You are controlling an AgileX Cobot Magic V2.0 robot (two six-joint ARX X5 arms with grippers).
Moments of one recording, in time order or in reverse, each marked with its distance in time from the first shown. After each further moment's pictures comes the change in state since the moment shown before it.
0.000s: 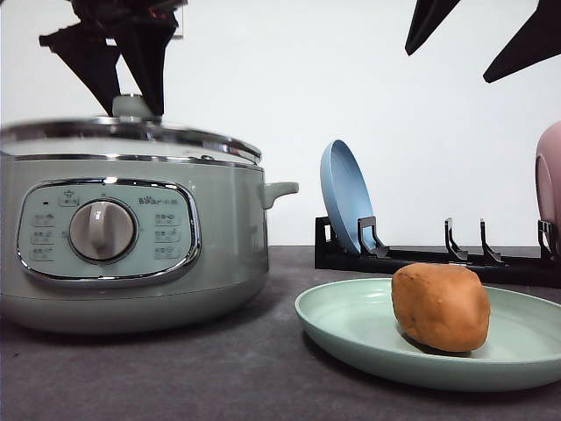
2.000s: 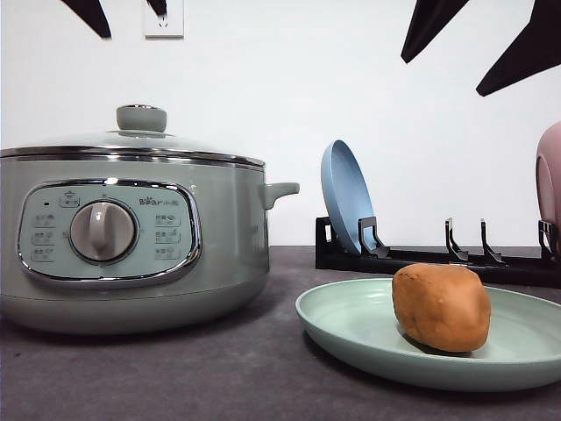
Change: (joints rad) left_arx -0.056 -0.225 0.011 -0.025 0.003 -0.003; right_arx -0.001 0.000 0.000 -0.096 -0.150 -0.054
